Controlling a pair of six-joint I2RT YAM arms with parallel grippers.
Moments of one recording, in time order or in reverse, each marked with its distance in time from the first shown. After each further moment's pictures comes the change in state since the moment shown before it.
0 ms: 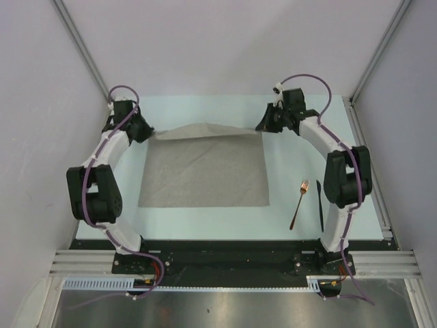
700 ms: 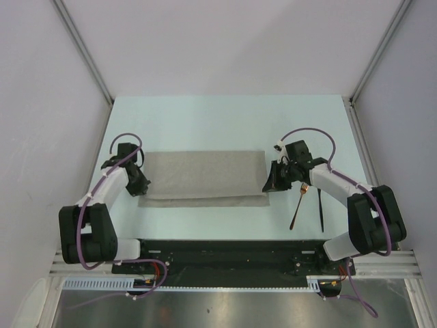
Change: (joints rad) left arm 0.002 -0.401 -0.513 -0.359 -0.230 0.052; right arm 0.078 -0.516 -0.780 -0.074 -0.069 -0.016
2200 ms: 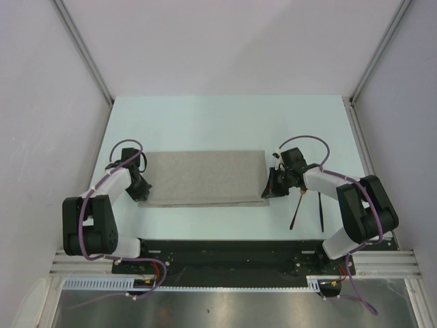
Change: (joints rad) left arm 0.000 0.074 -0.055 0.045 -0.044 -0.108; right arm 0.024 0.098 -0.093 0.142 0.060 0.062
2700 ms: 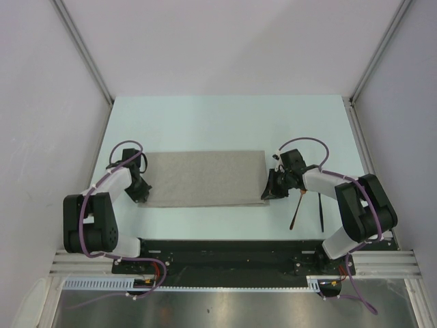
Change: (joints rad) left arm 0.000 0.028 -0.004 -0.010 -0.018 -0.028; right arm 0.004 0.014 -0.023 0.025 -0.003 0.023
